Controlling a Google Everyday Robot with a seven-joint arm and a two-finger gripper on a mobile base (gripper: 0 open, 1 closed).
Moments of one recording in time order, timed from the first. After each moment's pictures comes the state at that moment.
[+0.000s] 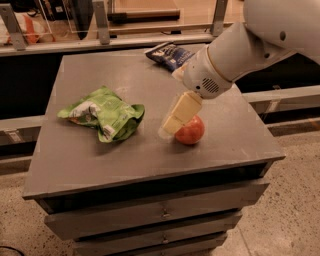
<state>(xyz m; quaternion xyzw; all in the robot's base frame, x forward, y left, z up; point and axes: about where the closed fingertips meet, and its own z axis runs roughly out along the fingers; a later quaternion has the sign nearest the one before) 0.516 -0.038 0.918 -0.59 0.73 0.18 0.30</state>
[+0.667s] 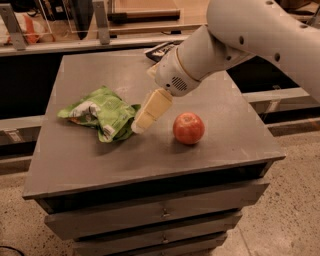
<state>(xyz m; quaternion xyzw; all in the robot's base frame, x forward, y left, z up) 0.542 0.021 0.911 -0.60 0.70 0.21 0.32</state>
